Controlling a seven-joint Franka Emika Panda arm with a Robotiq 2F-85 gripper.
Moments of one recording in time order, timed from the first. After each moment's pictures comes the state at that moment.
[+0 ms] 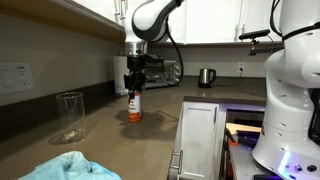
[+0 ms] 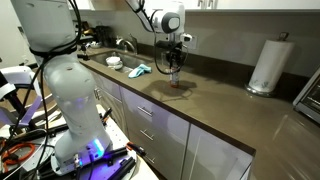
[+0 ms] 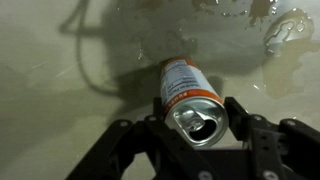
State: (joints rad) arm 0.06 0.04 0.00 -2.21 0.01 2.31 0.05
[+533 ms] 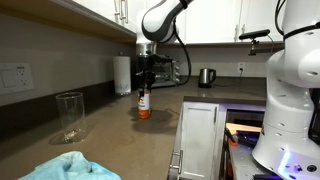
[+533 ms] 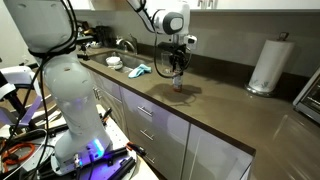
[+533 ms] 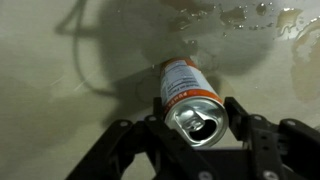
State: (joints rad) arm 0.01 -0.02 -0.04 -2.28 0.01 2.31 0.05
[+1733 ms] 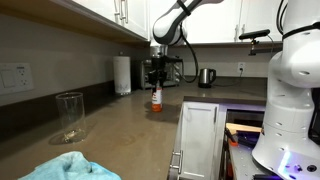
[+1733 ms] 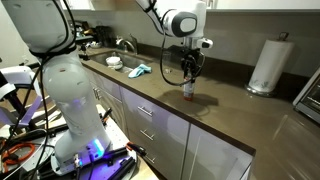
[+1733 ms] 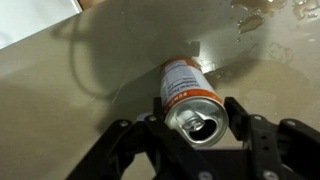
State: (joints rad) arm -0.09 -0.03 -0.13 -2.31 -0.02 2.31 0.04
